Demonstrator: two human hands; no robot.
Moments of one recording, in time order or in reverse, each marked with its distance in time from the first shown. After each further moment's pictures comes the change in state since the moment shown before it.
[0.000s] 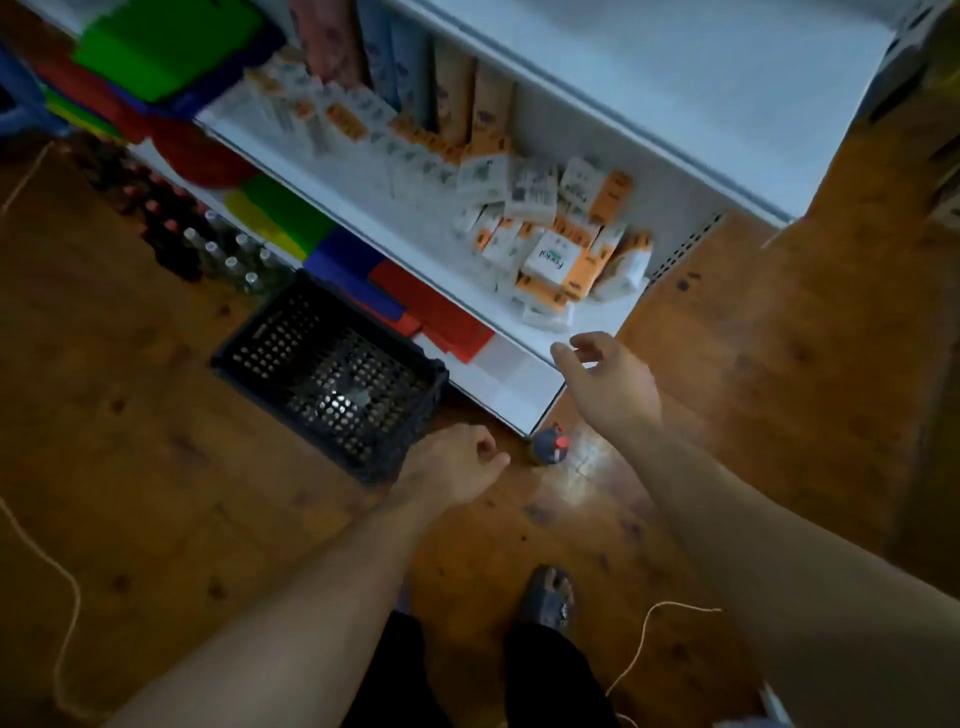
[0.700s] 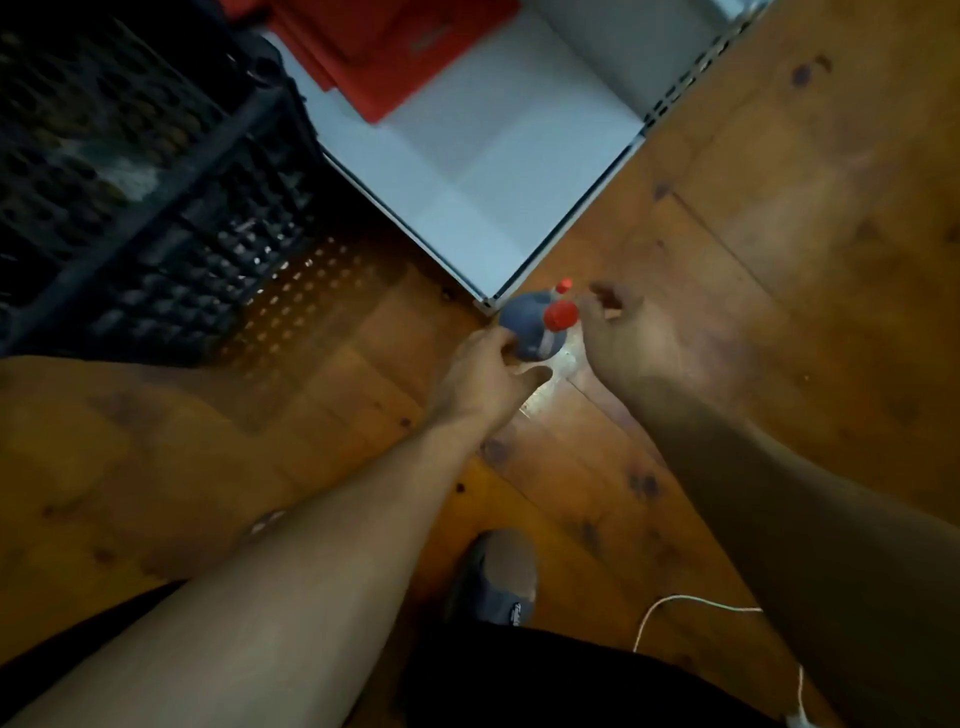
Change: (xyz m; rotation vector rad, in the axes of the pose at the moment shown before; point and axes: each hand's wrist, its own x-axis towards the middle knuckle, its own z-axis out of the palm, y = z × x) left_hand 0.312 -0.069 0.395 -0.517 0.075 -0.125; right_hand 0.207 0.382 0.267 -0.091 -0.018 0.100
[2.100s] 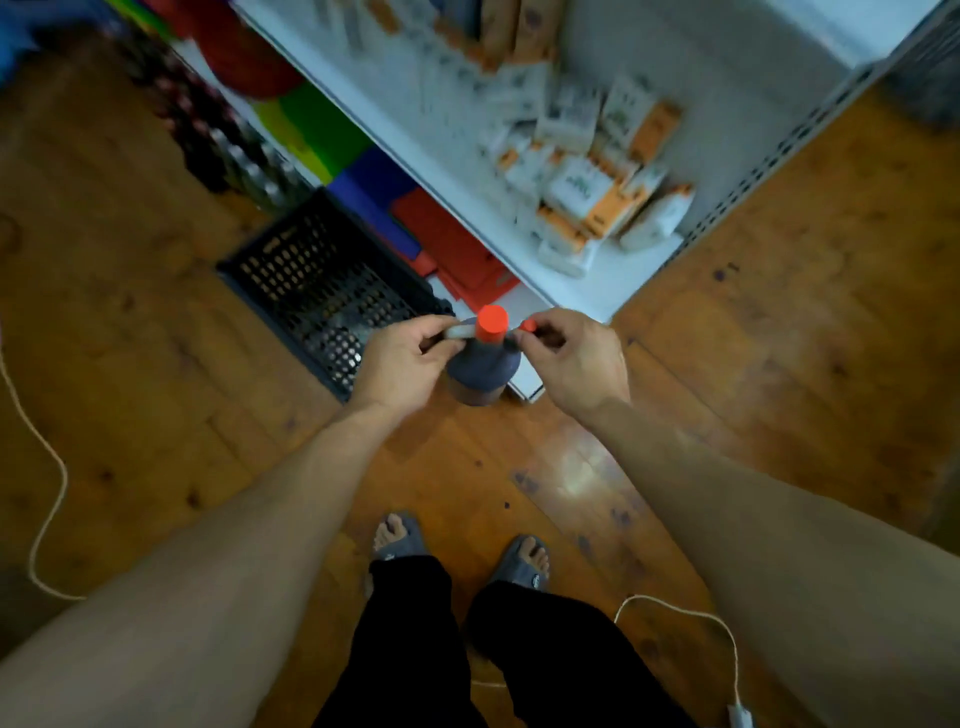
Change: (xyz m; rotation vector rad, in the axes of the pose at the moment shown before) left_hand -0.317 0.198 -0.327 -0.123 0.397 0.273; right_hand -0.262 -0.280 -0.247 0.079 0.010 -0.500
